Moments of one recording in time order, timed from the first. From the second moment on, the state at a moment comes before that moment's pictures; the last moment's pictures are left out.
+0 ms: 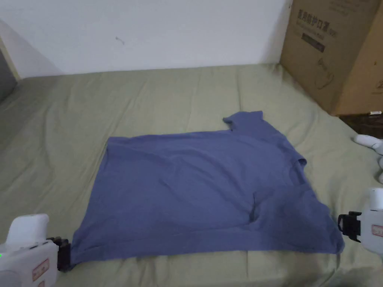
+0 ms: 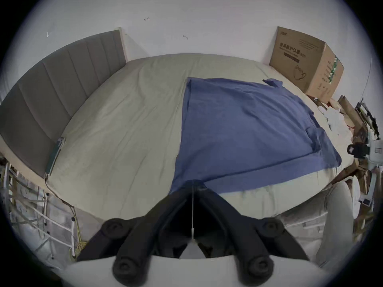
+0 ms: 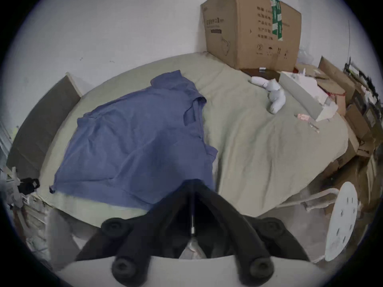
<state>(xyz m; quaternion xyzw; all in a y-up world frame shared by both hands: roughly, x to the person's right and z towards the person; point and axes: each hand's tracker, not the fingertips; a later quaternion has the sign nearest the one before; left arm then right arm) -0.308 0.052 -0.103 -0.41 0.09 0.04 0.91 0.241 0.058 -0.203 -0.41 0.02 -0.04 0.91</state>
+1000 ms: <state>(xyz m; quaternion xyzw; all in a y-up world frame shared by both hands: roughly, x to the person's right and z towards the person) -0.326 0.003 -0.145 -0.50 0.09 0.05 0.86 0.246 0.015 -0.248 -0.47 0.03 -0.05 0.88</state>
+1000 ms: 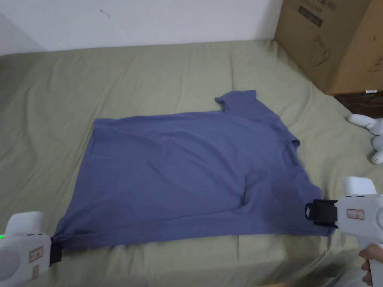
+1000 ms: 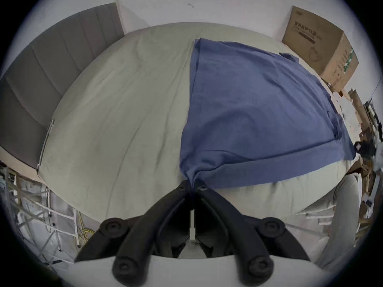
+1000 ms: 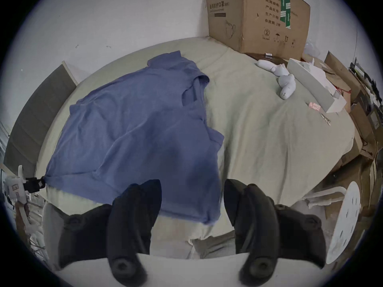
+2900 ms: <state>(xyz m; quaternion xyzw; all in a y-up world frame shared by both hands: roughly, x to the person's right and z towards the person) -0.354 0.016 -0.283 -0.47 0.10 0.16 0.86 0.251 0.017 -0.340 -0.50 0.02 -0.10 0.86</state>
